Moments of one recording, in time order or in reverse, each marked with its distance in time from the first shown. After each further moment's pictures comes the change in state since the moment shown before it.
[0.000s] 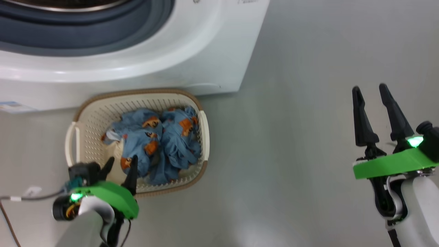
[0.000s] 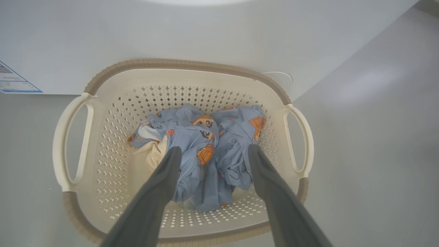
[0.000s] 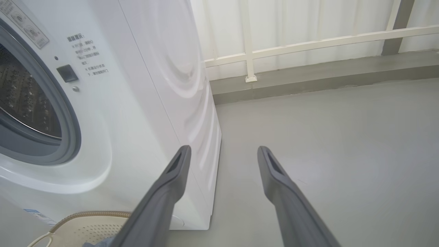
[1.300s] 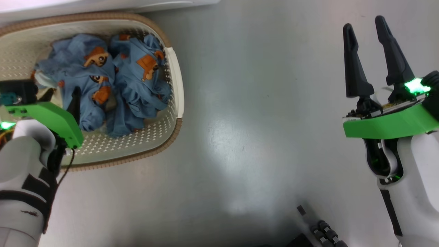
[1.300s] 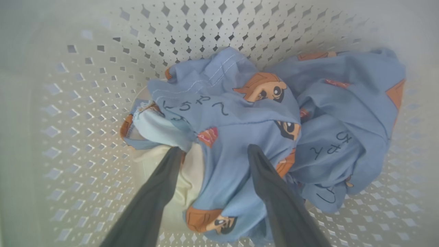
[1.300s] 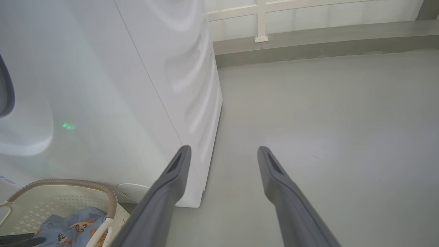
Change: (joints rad) left arm -0.468 0.140 -0.151 0.302 -0.102 0.036 0.123; right arm -0.217 0.015 0.067 -0.086 -0.042 0.000 0.000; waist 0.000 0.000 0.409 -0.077
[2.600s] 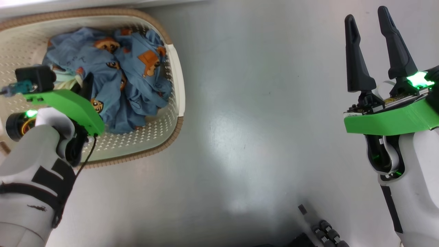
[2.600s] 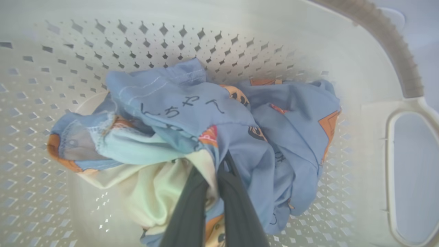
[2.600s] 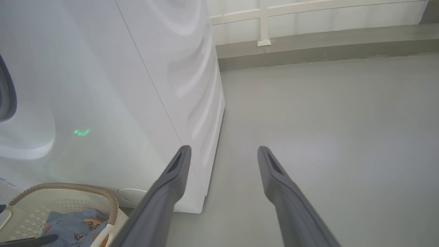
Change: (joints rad) left arm -0.014 0.012 -0.253 -0.163 -0.345 -0.036 0.021; right arm -0.024 0.002 0.000 -0.012 -0.003 0.000 0.000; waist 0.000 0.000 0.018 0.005
